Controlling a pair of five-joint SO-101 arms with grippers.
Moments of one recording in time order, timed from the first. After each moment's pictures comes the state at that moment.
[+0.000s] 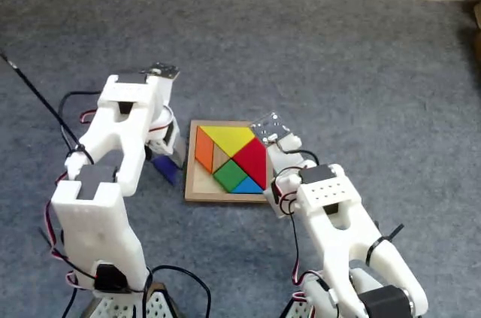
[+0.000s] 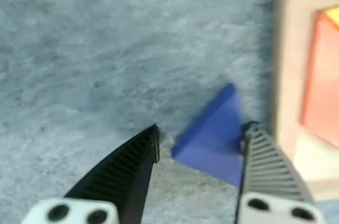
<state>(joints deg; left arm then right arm) -4.2 25.3 5.4 75.6 -4.6 -20.8 -25.8 59.6 47.3 20.7</state>
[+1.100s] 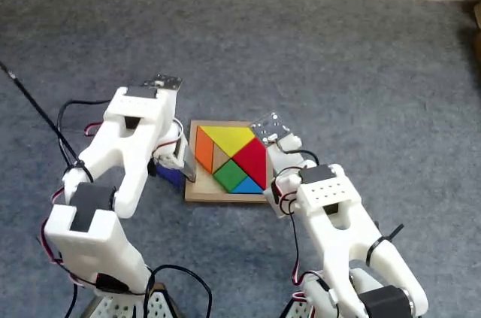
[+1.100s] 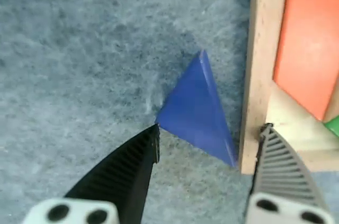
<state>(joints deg) -0.5 13.7 19.2 74.3 5.8 -20.8 -25.8 59.6 47.3 20.7</state>
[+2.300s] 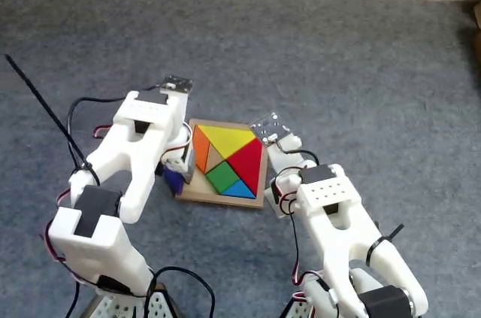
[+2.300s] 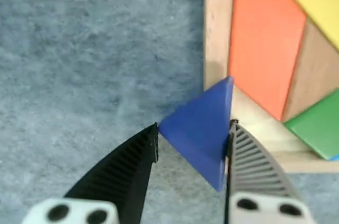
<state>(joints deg) 4.2 12.4 21.2 72.3 5.2 -20.8 -25.8 59.6 47.3 20.7</state>
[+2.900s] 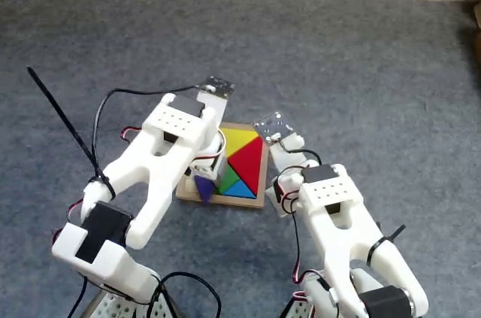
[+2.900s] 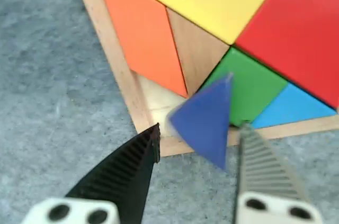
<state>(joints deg) 15.2 5.1 21.3 74.8 7.9 -19.8 -25.8 59.6 47.3 20.7</state>
